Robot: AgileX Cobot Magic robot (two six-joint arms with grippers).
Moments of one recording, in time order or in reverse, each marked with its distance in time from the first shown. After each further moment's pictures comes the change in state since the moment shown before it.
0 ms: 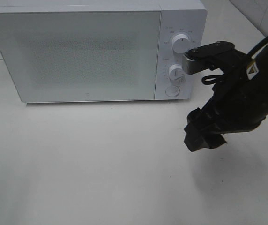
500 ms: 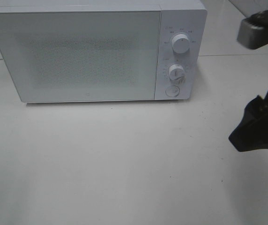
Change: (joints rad) left arm 0.000 0.000 0.000 0.000 0.000 0.000; right arm 0.000 -0.325 -0.017 -0.019 0.274 -0.017
